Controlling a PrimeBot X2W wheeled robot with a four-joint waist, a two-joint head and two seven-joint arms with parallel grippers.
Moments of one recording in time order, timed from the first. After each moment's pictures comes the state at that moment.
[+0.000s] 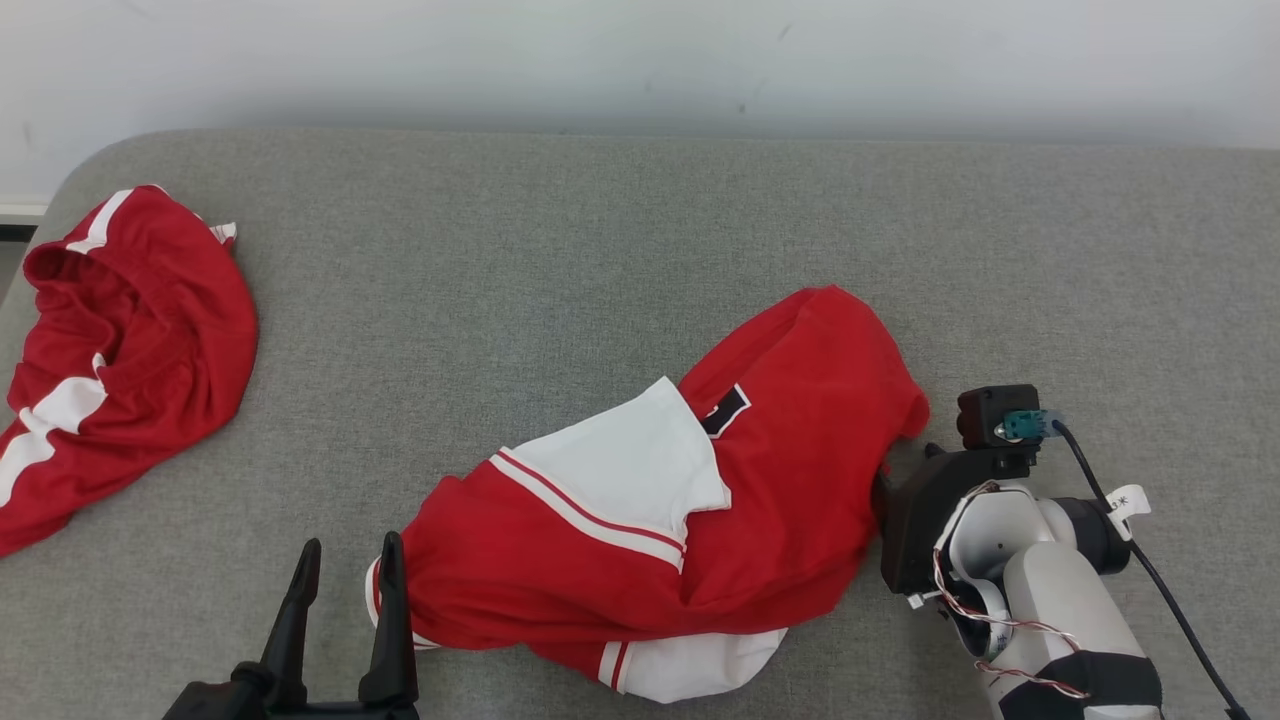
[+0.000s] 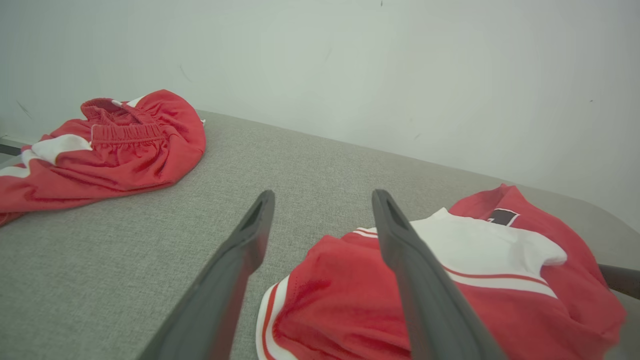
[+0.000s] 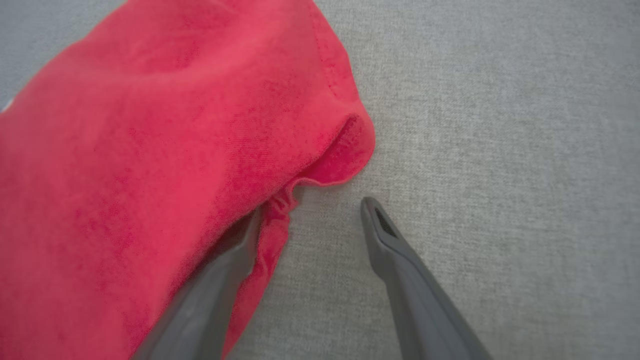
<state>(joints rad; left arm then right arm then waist) 0.02 0.05 -0.06 0.04 -0.31 -0.11 -0.26 -0.45 -0.05 -0.08 0.51 0.04 0.13 0.41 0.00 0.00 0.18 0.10</state>
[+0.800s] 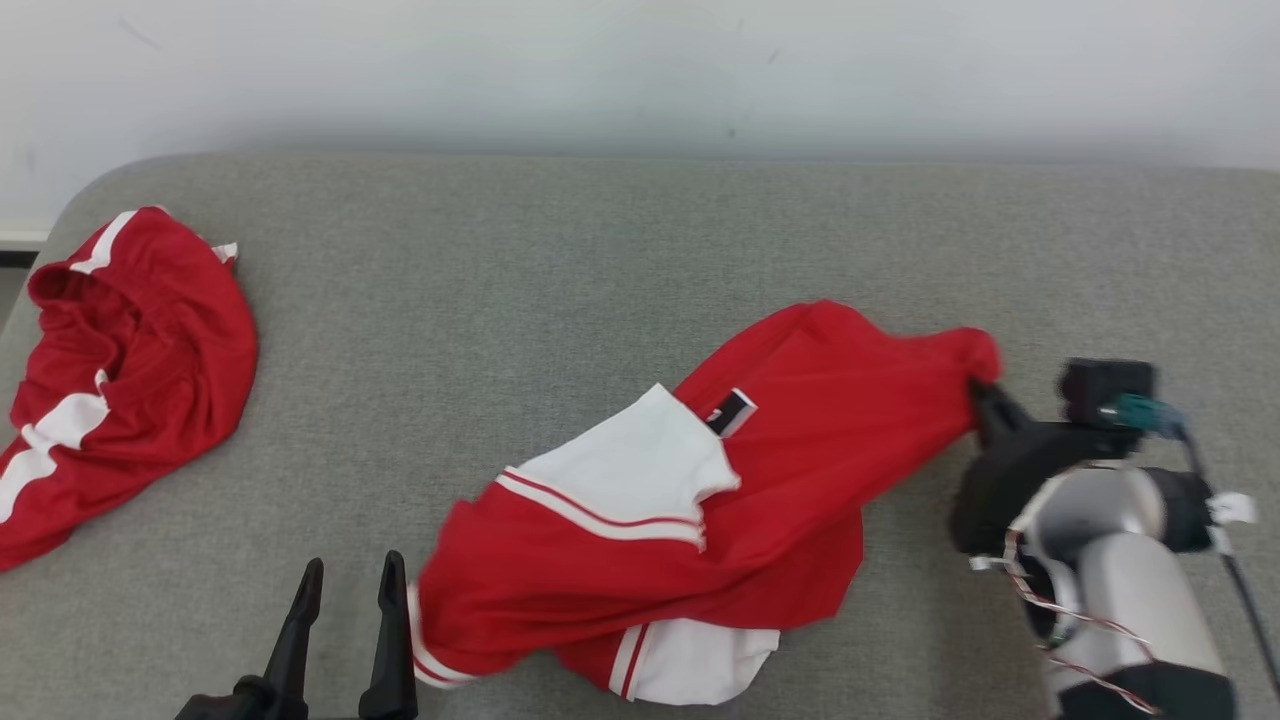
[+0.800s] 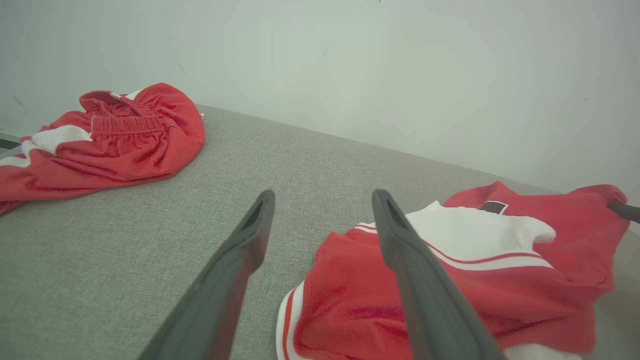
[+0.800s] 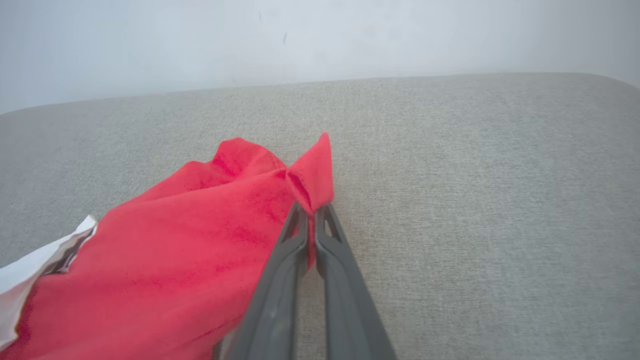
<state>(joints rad) 0.04 0.05 -0.06 0.07 -0.32 -0.12 -0.26 -0.41 -0.05 -0.19 0.33 0.02 0.13 0.31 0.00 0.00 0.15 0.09</state>
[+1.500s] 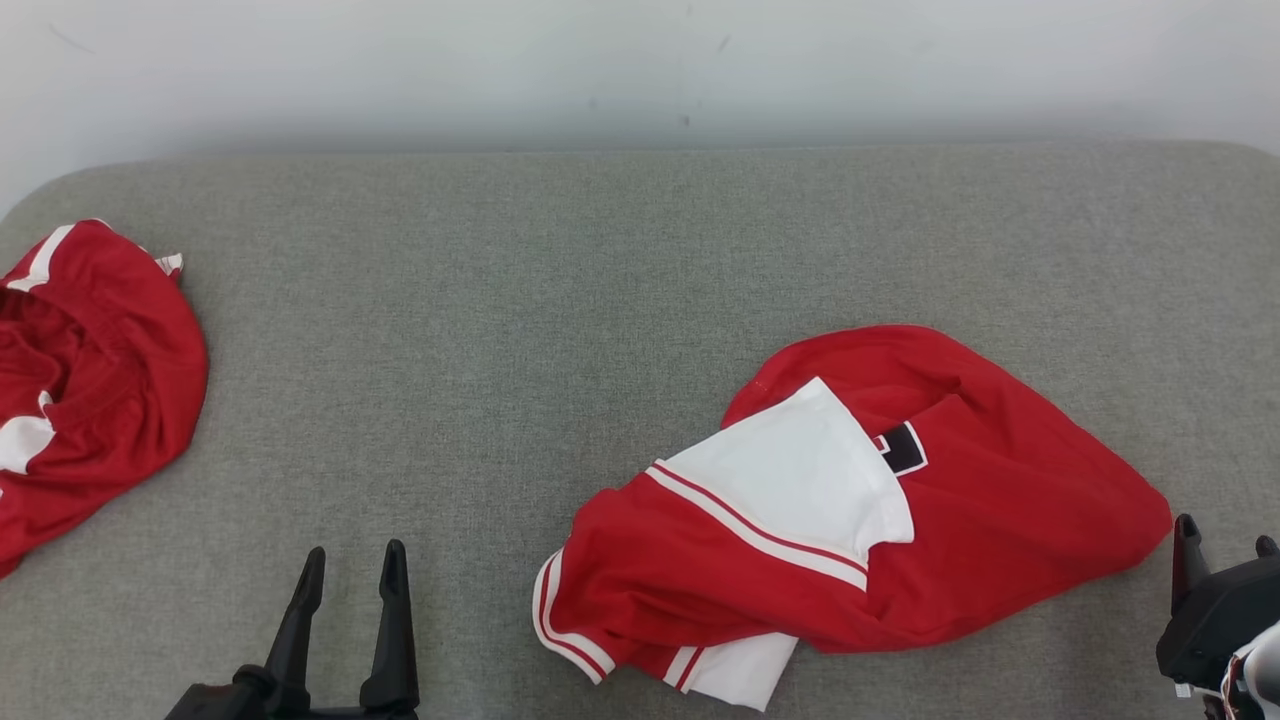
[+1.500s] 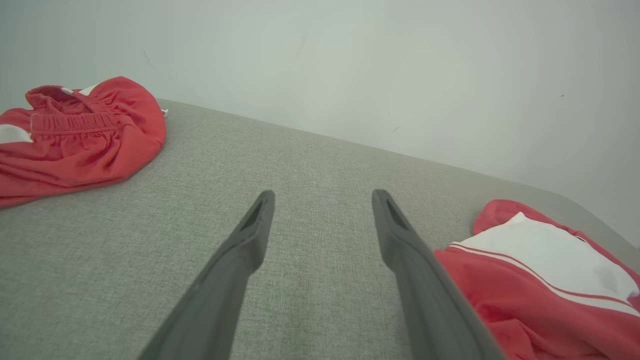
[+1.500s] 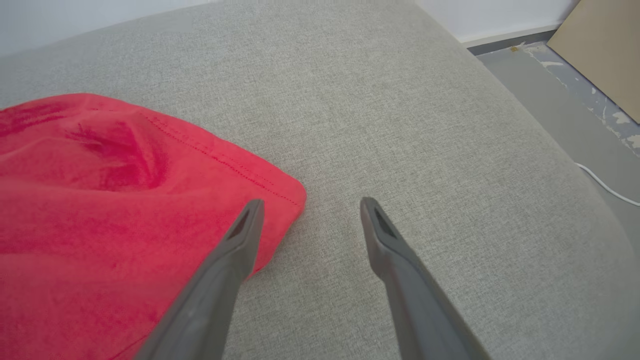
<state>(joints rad) 0.02 0.05 -0.06 0.08 -0.34 -0.12 -0.26 -0.12 -0.05 -0.53 0.02 0.02 0.13 0.48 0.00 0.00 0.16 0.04</state>
